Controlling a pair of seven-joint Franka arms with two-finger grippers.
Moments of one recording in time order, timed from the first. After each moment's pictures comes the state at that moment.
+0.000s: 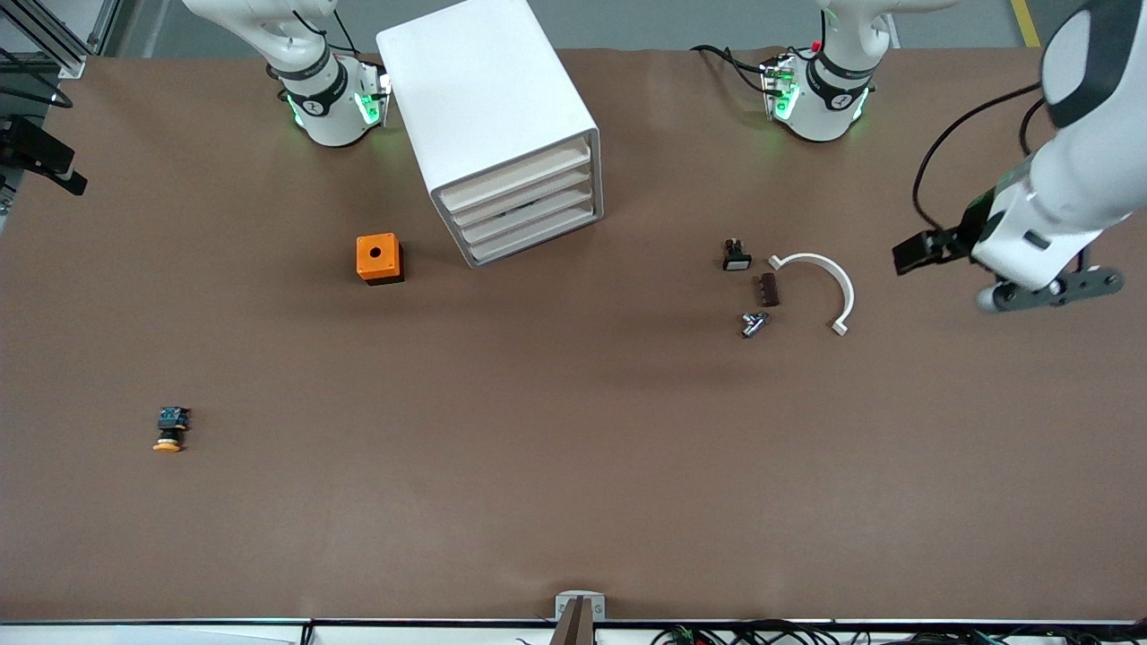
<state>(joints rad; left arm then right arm) -0.01 0.14 -0.17 -1.61 0.01 1.61 -0.33 0.00 -0.16 -0.11 -1.64 -0.01 1.50 -0.06</state>
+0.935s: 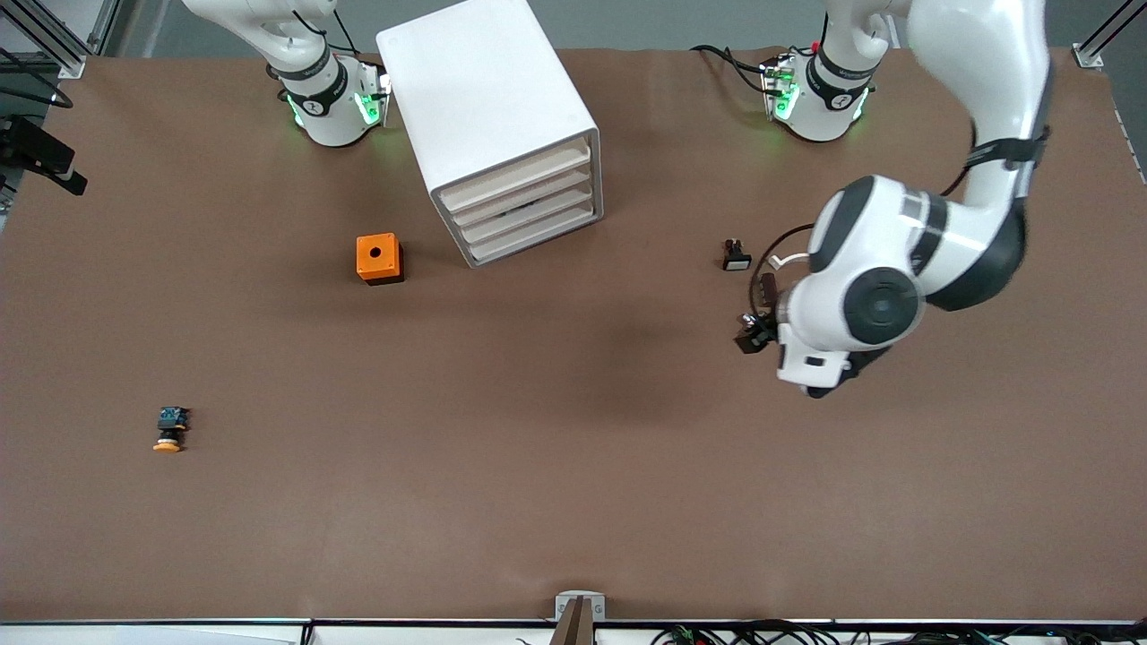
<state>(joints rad) -0.27 0.51 -0.18 -1.46 -0.02 1.63 -1.12 0.00 -0.16 -0.11 -1.64 -0.01 1.50 -0.06</state>
